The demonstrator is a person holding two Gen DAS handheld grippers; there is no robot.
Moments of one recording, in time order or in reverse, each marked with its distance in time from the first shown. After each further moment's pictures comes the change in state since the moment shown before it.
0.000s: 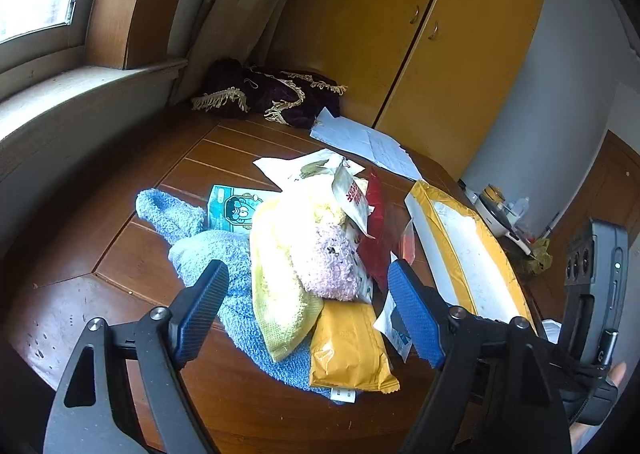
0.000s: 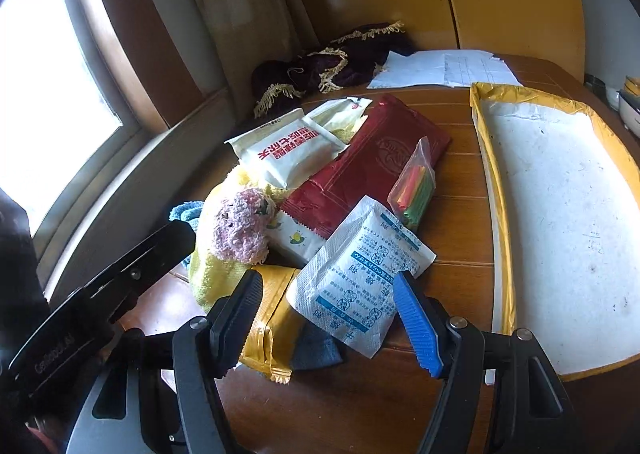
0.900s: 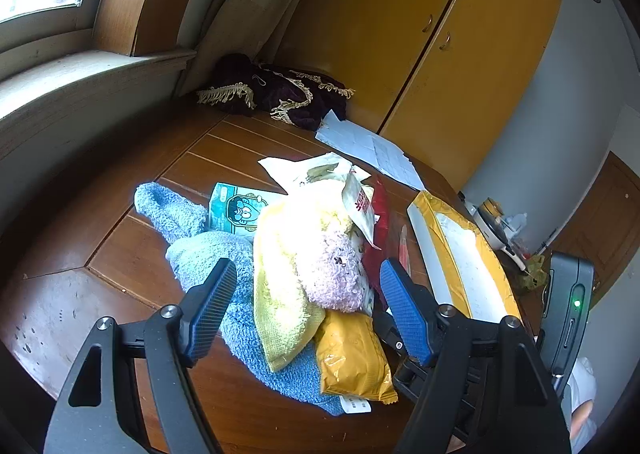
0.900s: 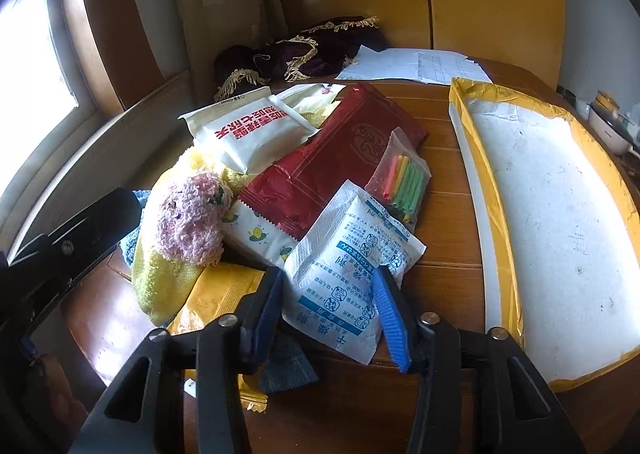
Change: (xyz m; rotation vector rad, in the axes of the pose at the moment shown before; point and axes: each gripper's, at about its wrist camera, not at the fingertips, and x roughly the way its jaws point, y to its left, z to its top) left arm 0.007 0.006 0.000 -0.068 -0.003 -0.006; right arm 0.019 0.011 -0.011 -0.047 -0.016 -0.176
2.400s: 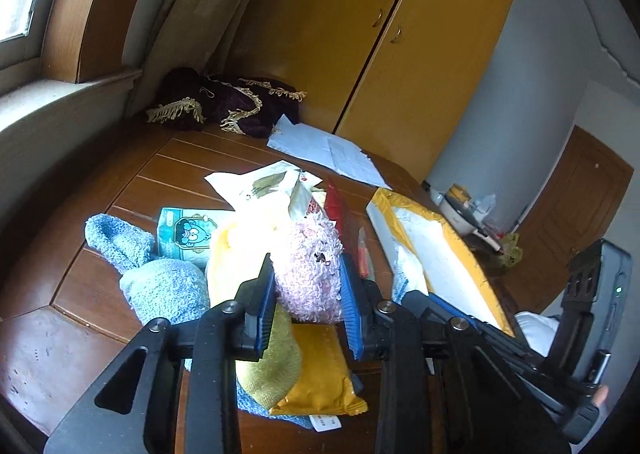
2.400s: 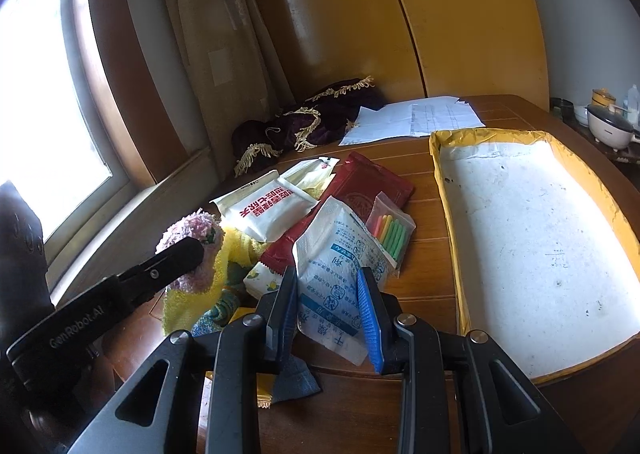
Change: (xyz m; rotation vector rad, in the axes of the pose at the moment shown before) left arm -0.001 -0.019 0.008 0.101 -0.013 -0.153; right arm -0.050 -0.030 -0.006 0.109 -0.230 0.131
